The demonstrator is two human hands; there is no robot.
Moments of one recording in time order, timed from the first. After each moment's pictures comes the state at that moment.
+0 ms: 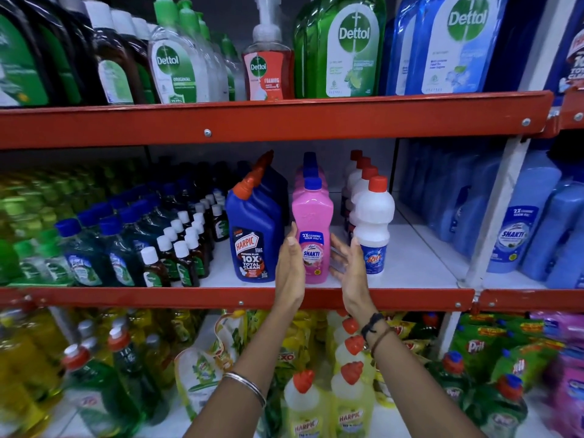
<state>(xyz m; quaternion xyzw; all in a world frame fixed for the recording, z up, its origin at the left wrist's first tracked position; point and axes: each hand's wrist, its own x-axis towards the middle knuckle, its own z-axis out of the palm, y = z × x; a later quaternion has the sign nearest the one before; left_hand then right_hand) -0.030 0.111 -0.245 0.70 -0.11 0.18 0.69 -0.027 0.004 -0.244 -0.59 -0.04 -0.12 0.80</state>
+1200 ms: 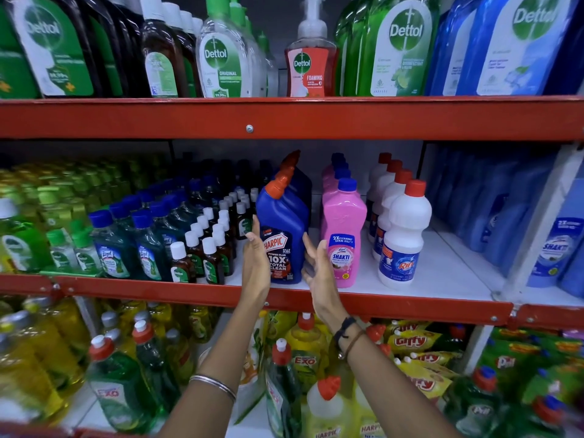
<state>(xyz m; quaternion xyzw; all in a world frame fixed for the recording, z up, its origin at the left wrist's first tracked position) -0.013 0.213 -0.241 0.70 -0.04 0.24 0.67 -0.026 0.099 -0.249 -0.61 -0.13 -0.04 0.78</state>
